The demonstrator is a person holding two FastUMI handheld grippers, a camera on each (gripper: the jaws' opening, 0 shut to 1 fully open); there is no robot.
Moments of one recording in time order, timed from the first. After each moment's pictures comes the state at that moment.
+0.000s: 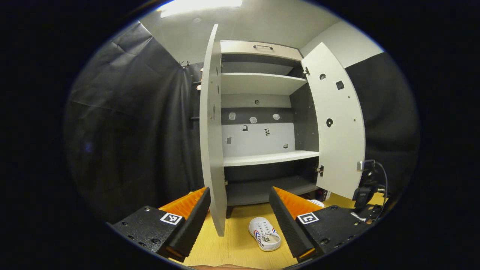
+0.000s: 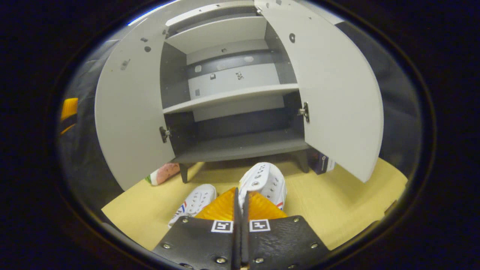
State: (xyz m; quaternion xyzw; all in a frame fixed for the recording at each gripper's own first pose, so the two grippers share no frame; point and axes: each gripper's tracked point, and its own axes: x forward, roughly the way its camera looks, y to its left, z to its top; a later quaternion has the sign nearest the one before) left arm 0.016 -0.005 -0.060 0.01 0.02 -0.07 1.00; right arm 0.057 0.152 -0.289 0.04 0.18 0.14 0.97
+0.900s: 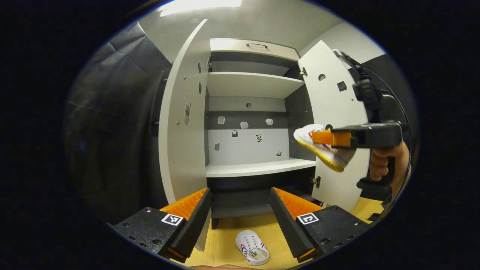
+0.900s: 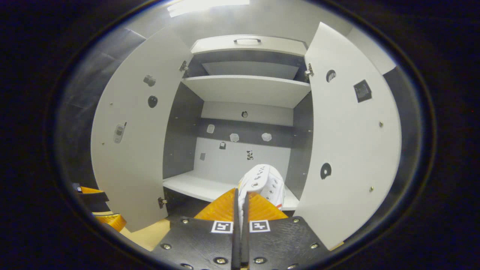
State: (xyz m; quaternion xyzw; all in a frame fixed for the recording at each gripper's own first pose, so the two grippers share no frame) left arm 0.088 -0.048 -0.046 -0.01 0.01 -0.09 1.00; right arm 0.188 0.186 -0.010 -0.07 0.02 0.17 0.98
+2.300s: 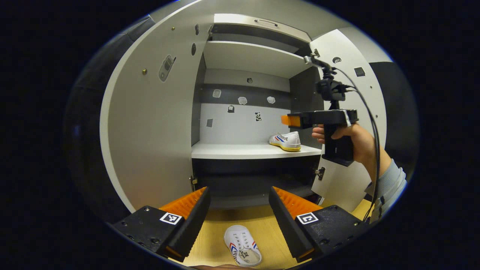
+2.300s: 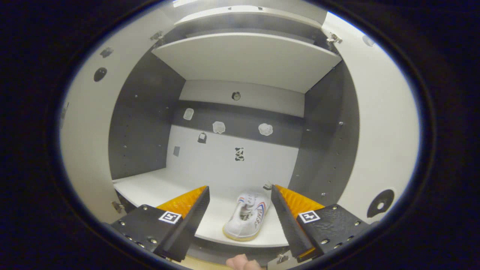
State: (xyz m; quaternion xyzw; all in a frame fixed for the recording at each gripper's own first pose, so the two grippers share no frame) left arm 0.133 -0.064 -0.098 -0.04 0.09 -0.10 0.99; right arm 0.332 0.204 -0.038 -0.09 0.03 0.16 0.98
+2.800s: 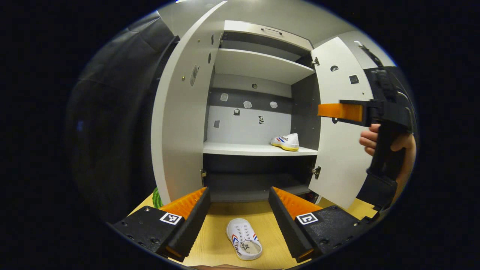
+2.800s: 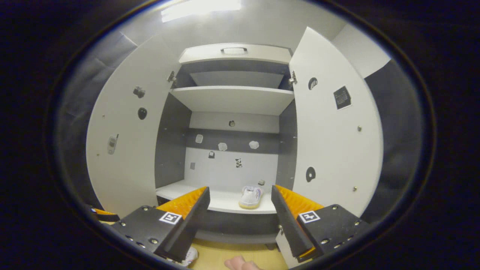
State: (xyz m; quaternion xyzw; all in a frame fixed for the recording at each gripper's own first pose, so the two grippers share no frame) left arm 0.088 -0.043 -0.106 -0.06 0.08 -0.09 0.99; right arm 0.131 0.157 0.003 -0.05 -0.02 0.12 0.99
